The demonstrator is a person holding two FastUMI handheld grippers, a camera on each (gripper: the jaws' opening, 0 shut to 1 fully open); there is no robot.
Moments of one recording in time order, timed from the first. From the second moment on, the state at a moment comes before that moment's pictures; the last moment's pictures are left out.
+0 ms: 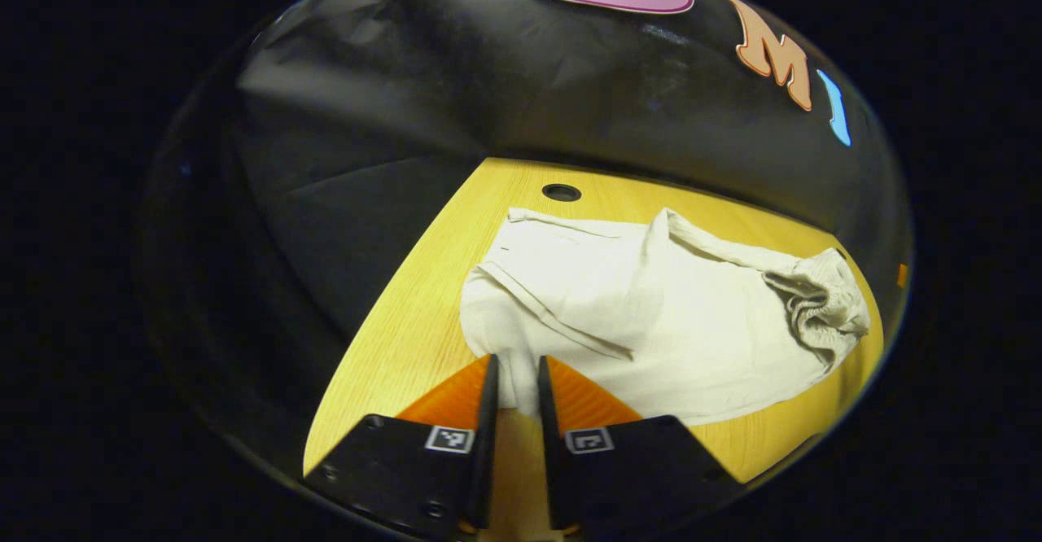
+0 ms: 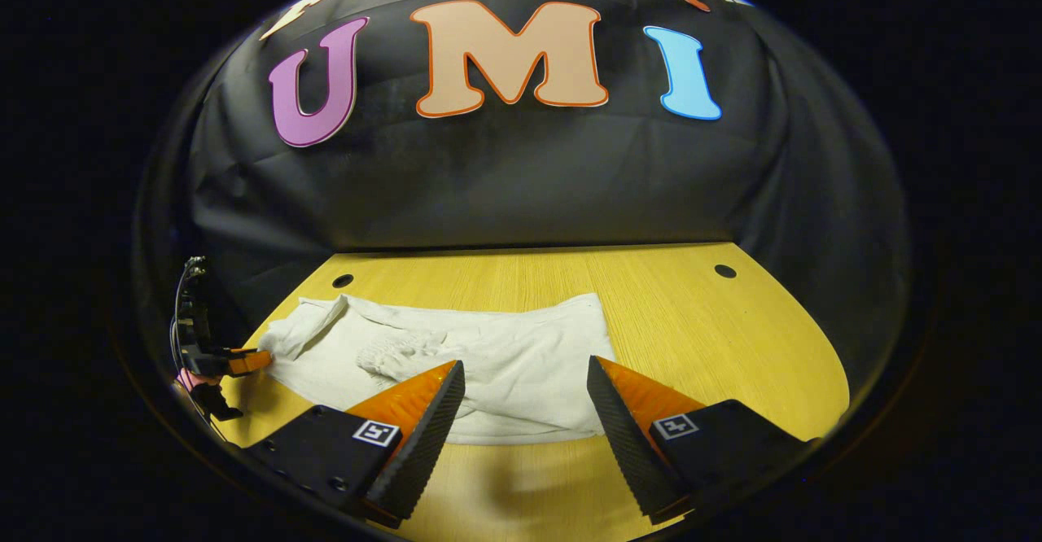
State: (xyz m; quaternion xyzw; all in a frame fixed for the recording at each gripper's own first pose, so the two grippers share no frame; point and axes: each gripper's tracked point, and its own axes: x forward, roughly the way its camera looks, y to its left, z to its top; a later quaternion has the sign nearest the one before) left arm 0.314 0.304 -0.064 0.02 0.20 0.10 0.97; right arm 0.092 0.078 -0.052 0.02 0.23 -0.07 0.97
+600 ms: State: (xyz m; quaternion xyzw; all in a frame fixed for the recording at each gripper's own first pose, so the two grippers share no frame) left arm 0.308 0.210 0.005 -0.13 0.12 0.03 0.98; right arm 0.071 0.048 -0.039 0.01 0.22 -0.07 0.97
